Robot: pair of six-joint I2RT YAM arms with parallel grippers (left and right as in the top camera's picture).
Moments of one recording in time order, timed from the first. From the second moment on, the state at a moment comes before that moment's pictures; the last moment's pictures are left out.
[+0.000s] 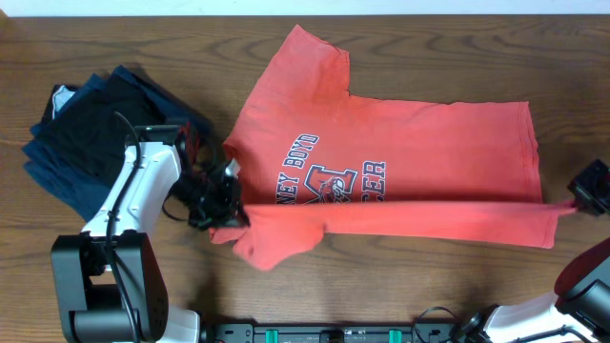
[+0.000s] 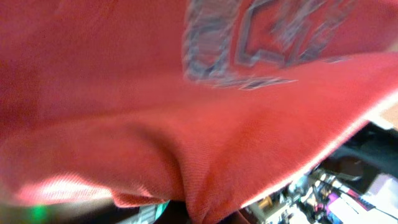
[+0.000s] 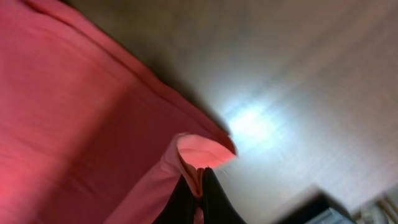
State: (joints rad) left arm 0.01 1.65 1.08 -1.26 0.63 -0.04; right arm -0.67 1.77 1.41 -1.19 0.02 0.22
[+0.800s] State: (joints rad) left arm 0.02 1.65 1.08 -0.96 0.46 -0.24; right arm -0.58 1.77 1.29 -0.93 0.02 0.20
